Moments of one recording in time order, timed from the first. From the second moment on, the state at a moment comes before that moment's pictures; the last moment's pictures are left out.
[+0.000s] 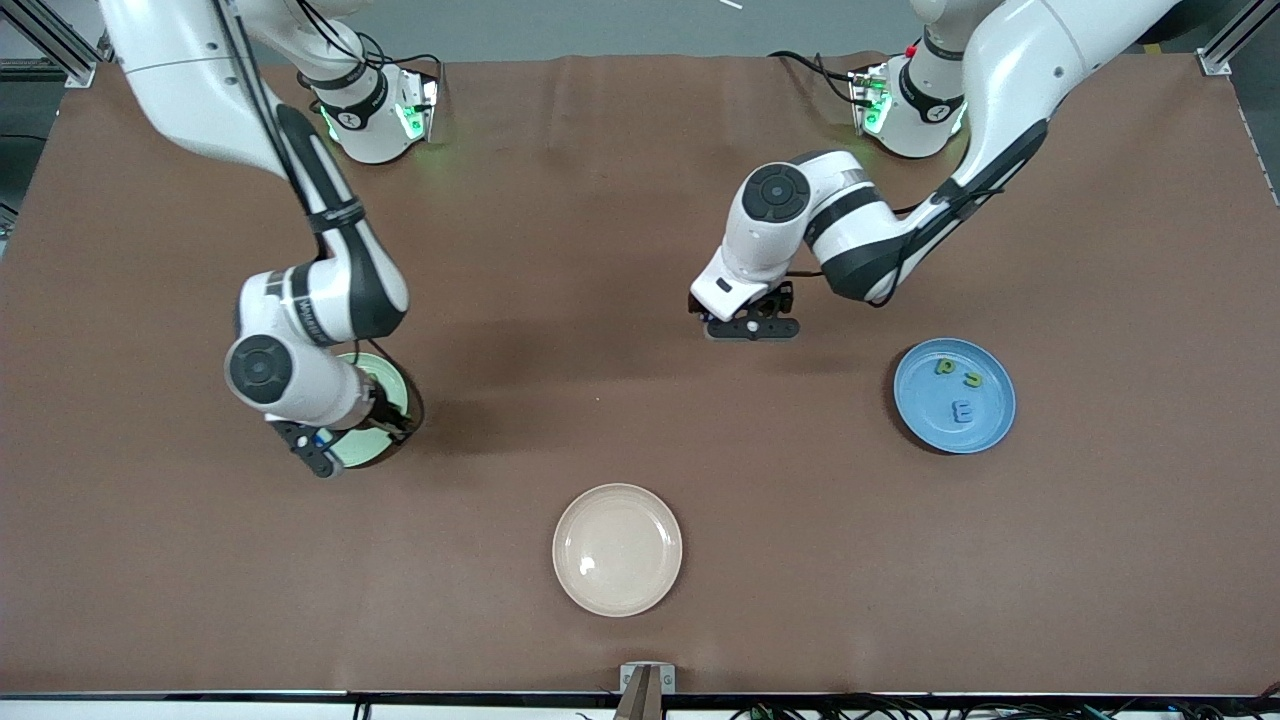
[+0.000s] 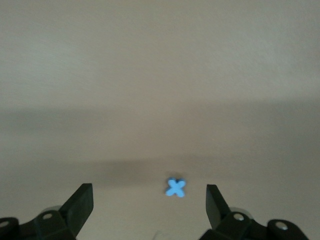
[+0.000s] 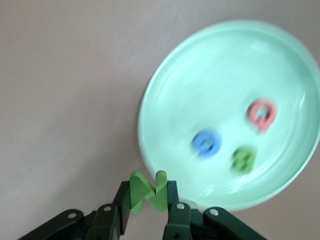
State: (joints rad) left arm 0.23 0.65 -1.02 -2.00 0.66 2.26 -1.13; right arm 0.19 0.51 -0.03 -1.82 0.05 2.21 0.84
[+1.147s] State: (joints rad) left arm 0.04 0.73 -0.84 -2.04 0.73 2.41 -1.24; right arm 0.05 0.56 -0.02 -1.93 0.06 2.41 0.52
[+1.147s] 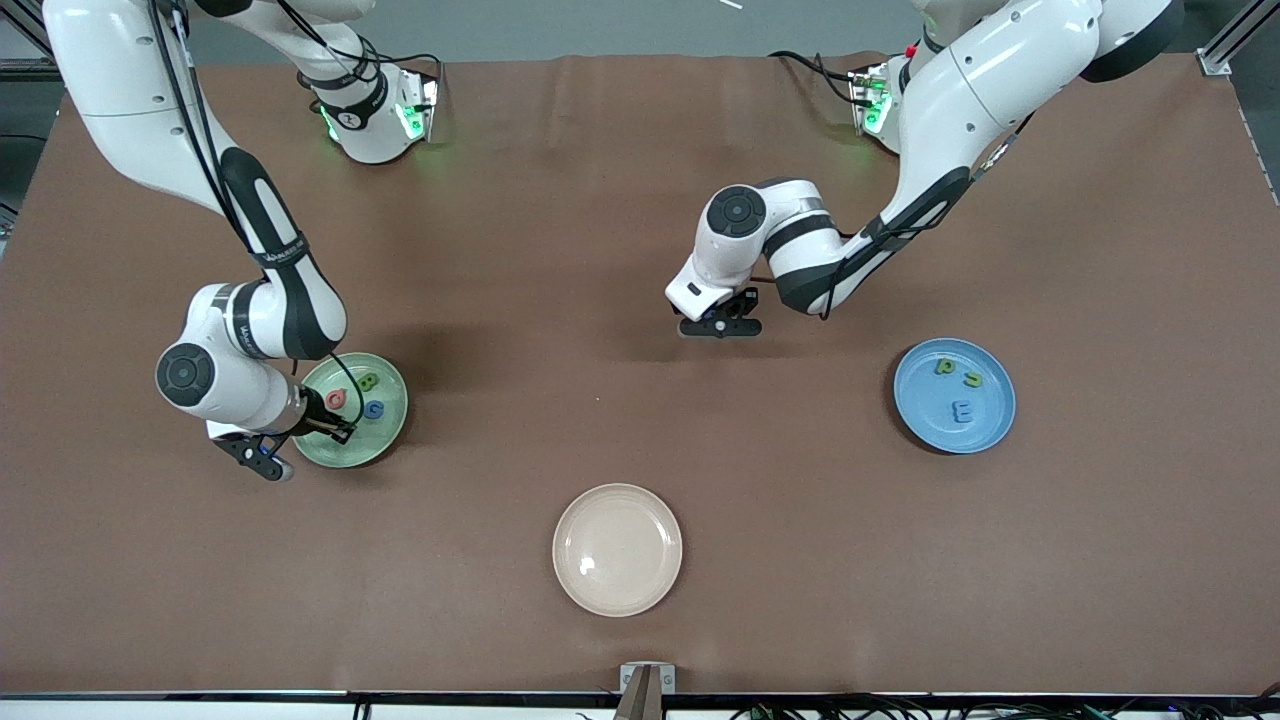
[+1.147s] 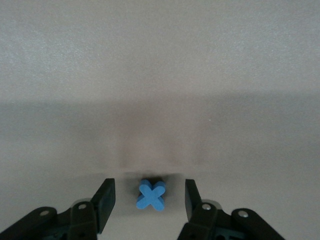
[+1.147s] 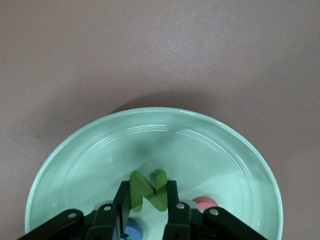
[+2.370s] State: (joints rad) left arm -0.01 0.73 -0.79 -2.03 0.73 2.41 -1.27; right arm 0.05 0.50 -0.02 -1.70 0.05 1.98 0.33
